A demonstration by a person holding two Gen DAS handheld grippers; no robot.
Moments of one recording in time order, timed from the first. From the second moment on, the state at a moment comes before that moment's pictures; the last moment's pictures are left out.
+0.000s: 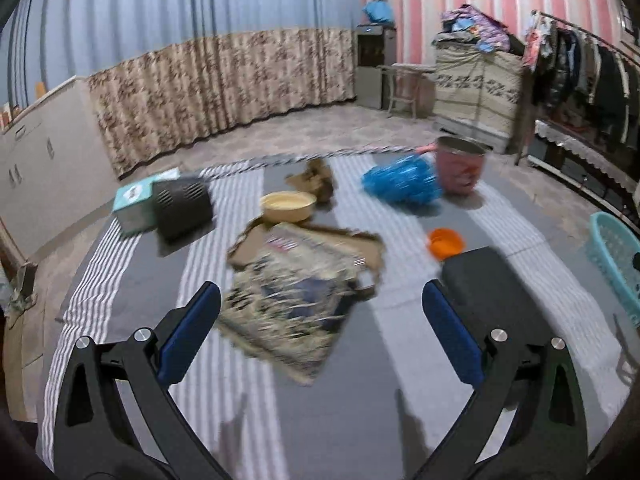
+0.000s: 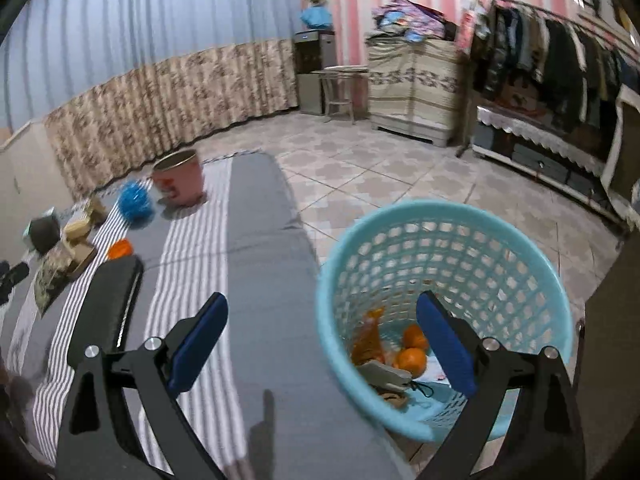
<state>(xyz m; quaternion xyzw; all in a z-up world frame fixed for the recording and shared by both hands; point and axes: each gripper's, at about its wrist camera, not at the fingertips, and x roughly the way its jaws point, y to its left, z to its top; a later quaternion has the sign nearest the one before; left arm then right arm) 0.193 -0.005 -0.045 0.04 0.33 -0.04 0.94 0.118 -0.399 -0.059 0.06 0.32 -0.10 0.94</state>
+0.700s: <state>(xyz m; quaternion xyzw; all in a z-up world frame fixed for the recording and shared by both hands) 0.269 0.039 -0.100 0.02 0.44 -0.08 0.89 0.179 -0.307 -0.060 0.03 0.35 -0.04 0.94</state>
